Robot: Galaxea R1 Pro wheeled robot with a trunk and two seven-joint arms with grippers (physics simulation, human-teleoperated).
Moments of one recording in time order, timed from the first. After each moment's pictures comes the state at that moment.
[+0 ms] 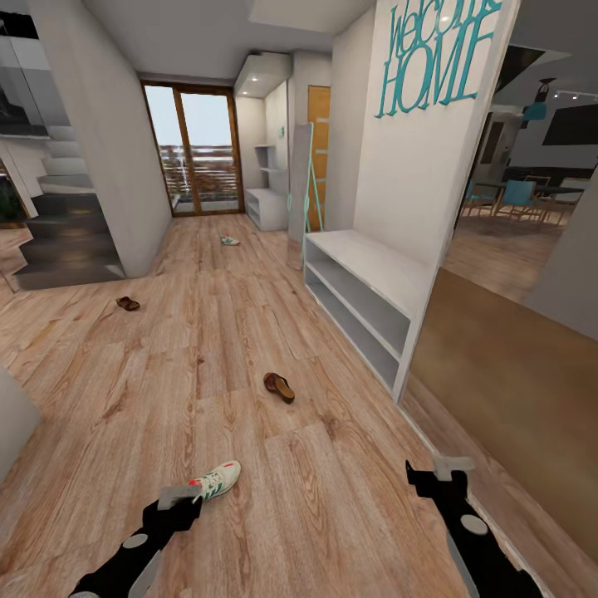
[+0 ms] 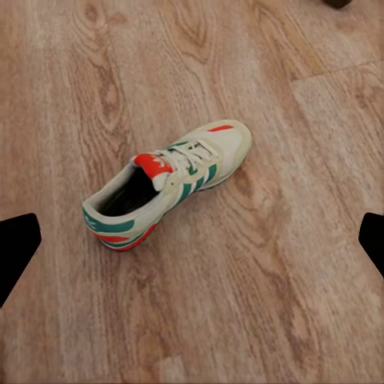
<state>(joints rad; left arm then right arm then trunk) -0.51 0.09 0.00 -0.33 0.06 -0.14 -0.01 -0.37 -0.06 -0.16 -0.78 0.13 -0.06 0.01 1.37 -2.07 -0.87</state>
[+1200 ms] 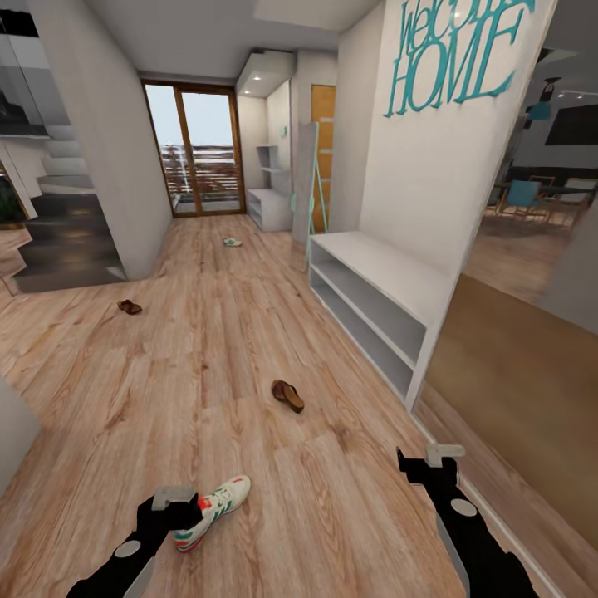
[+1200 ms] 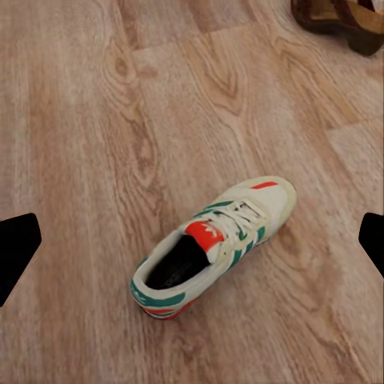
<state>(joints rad) -0.49 0.11 -0.01 -0.34 0.05 -0.23 -0.01 -0.40 -0.03 -0.15 -0.82 0.13 -0.01 0.02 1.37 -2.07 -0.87</state>
